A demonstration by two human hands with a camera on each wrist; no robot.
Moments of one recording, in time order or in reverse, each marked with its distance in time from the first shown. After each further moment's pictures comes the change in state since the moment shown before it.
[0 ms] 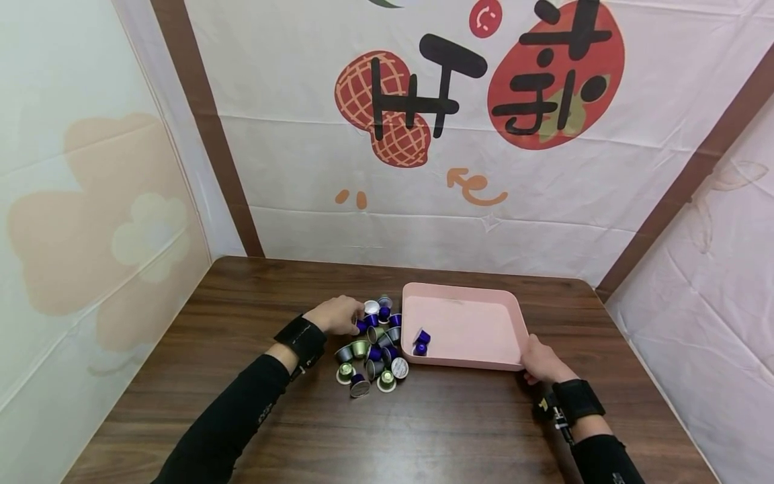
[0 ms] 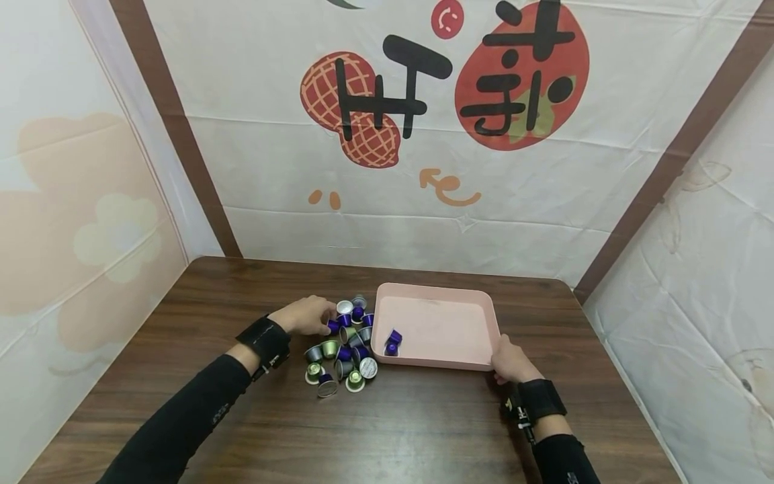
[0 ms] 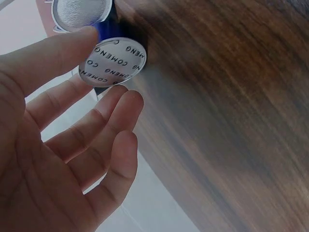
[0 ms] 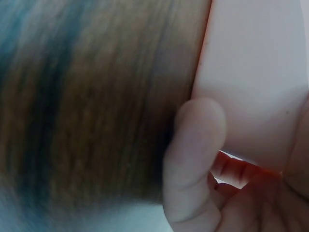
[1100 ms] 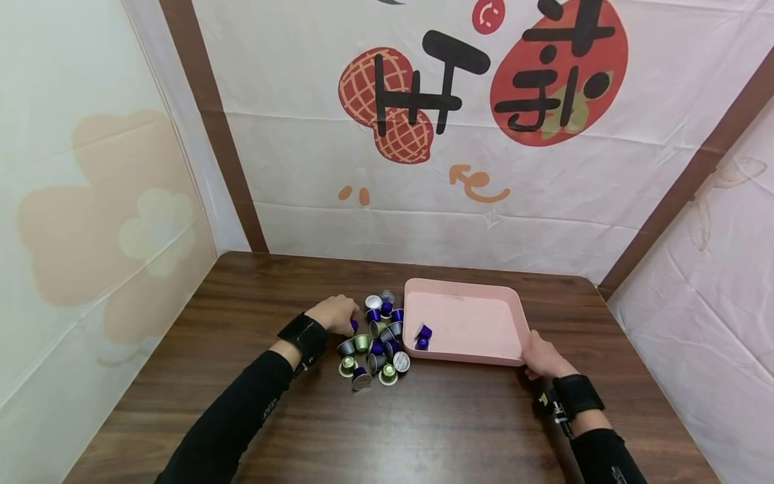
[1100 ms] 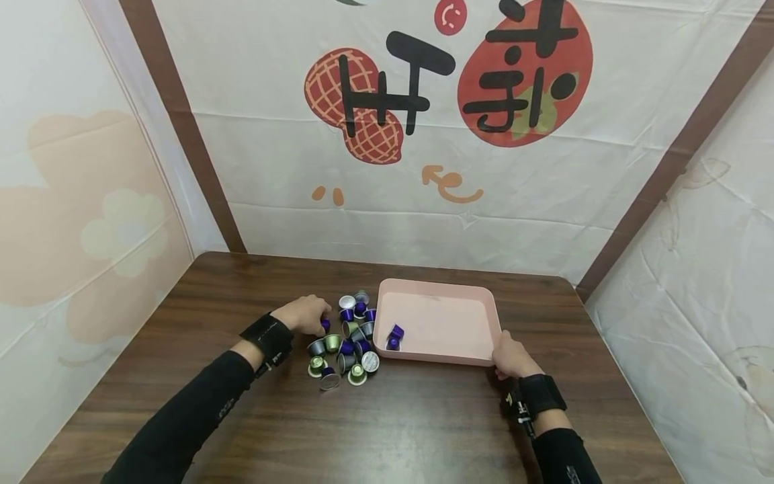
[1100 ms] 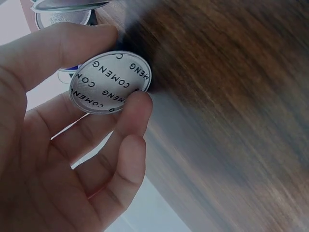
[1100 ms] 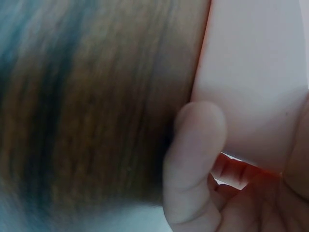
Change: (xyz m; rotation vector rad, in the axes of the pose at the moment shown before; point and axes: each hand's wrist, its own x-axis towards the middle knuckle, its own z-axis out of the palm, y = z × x) left_hand -0.010 0.000 0.004 -0.015 -0.026 -0.113; right_hand 0.001 -0.001 -0.001 -0.047 -0.017 0.030
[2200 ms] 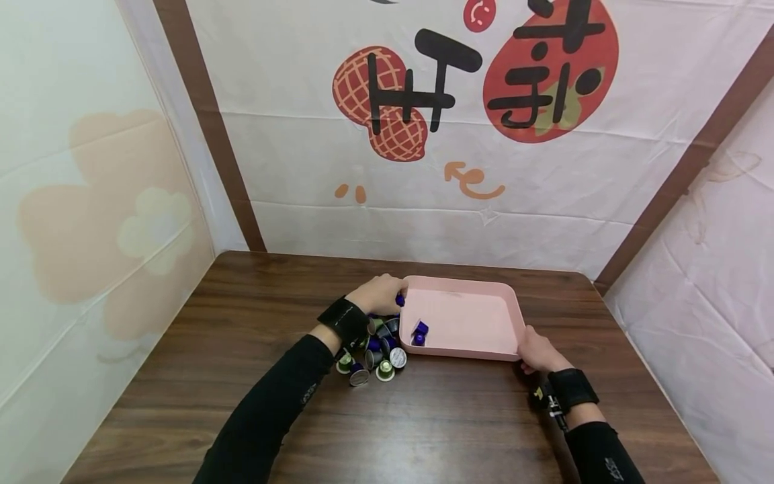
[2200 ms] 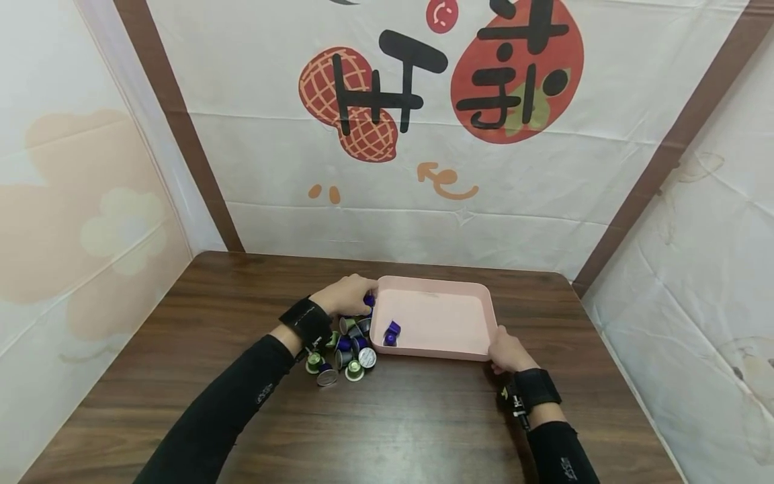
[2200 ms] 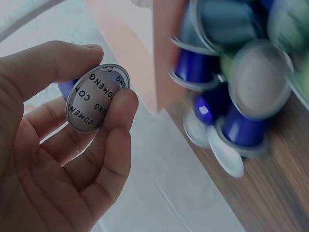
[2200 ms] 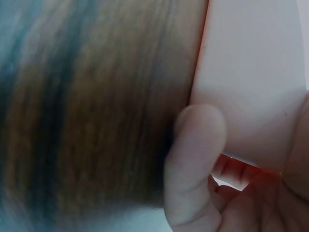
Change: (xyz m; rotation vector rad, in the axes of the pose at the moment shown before) left_hand 0.025 0.090 -0.030 0.005 0.105 0.216; right_hand 0.000 0.004 0.001 0.002 0.035 -0.032
